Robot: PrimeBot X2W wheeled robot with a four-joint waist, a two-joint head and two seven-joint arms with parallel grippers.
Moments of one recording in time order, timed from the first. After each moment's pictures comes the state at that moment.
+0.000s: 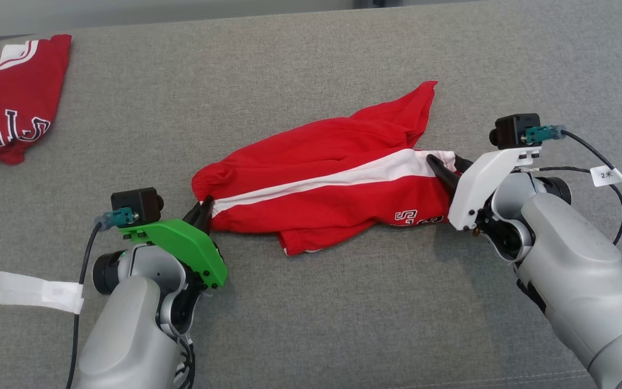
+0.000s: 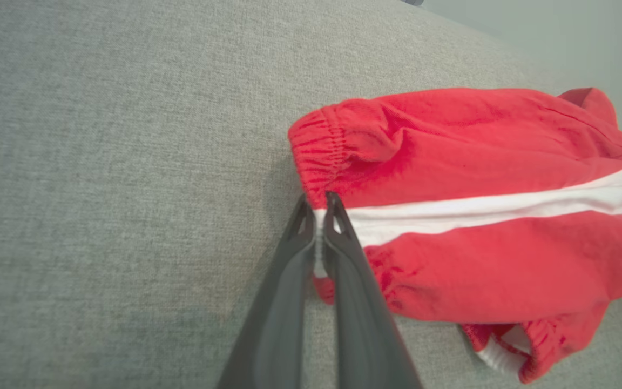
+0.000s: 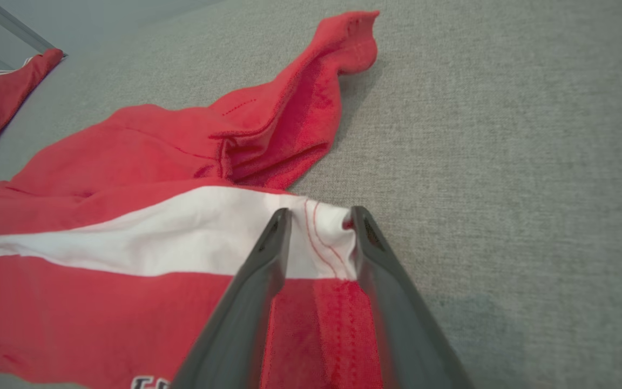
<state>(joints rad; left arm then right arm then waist) -0.47 0.08 -0.26 0.58 -0.57 -0.07 0.13 -0.78 -0.24 0.54 0.83 0.80 0.13 0.12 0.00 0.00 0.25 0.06</state>
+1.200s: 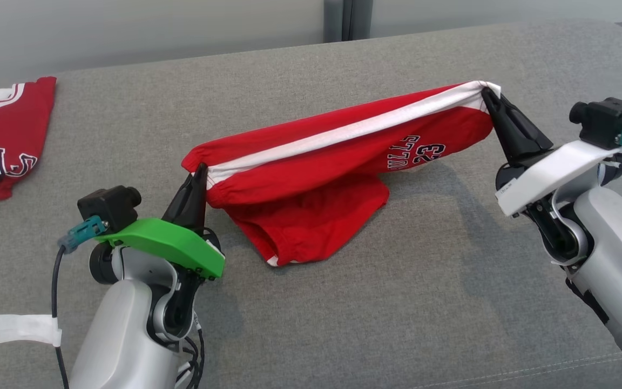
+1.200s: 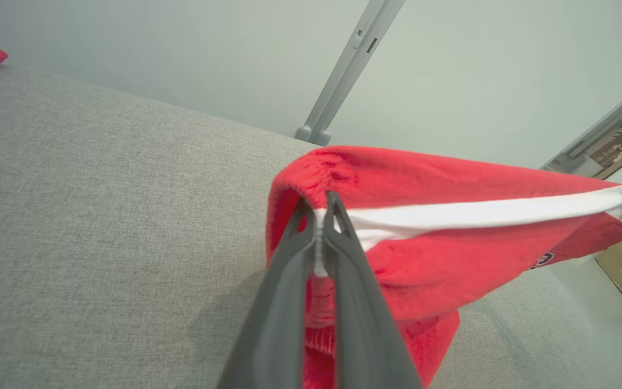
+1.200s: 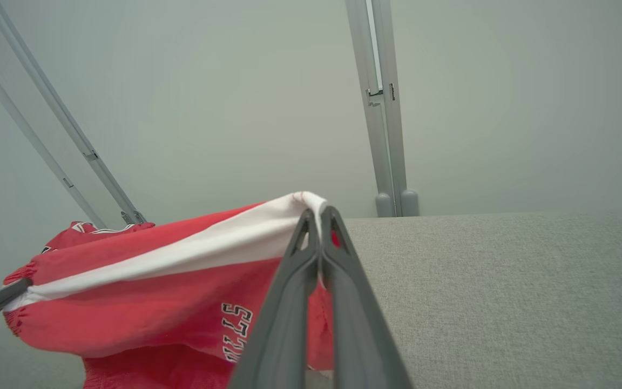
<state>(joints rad) -0.39 0.07 -0.22 0.35 -0.66 -0.08 0.01 -0.70 -0.45 0.60 0.47 0.90 0.13 -0.25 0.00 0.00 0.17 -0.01</state>
